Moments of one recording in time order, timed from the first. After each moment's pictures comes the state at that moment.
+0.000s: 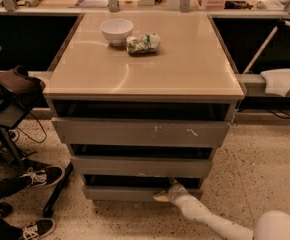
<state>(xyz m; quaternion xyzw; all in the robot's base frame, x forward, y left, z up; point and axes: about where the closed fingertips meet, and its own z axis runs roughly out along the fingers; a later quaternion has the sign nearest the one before) 0.654 -0.120 0.181 -0.35 0.79 0.02 0.50</state>
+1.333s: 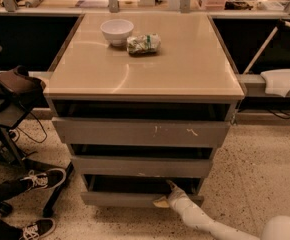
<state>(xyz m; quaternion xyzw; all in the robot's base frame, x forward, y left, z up) 0.624 -0.120 0.181 -0.33 0.80 0.03 0.50</state>
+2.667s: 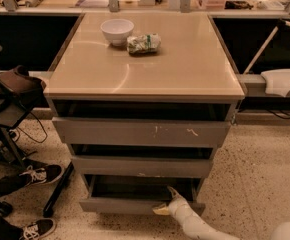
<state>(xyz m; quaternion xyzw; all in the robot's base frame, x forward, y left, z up) 0.593 -0.120 0.184 -0.31 0.80 0.03 0.51</state>
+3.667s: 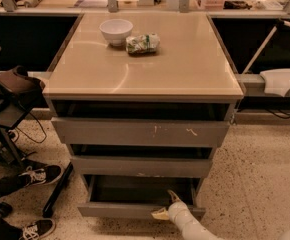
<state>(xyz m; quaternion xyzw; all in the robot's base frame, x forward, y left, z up) 0.574 -0.118 0.183 -0.29 0.81 0.03 0.51</state>
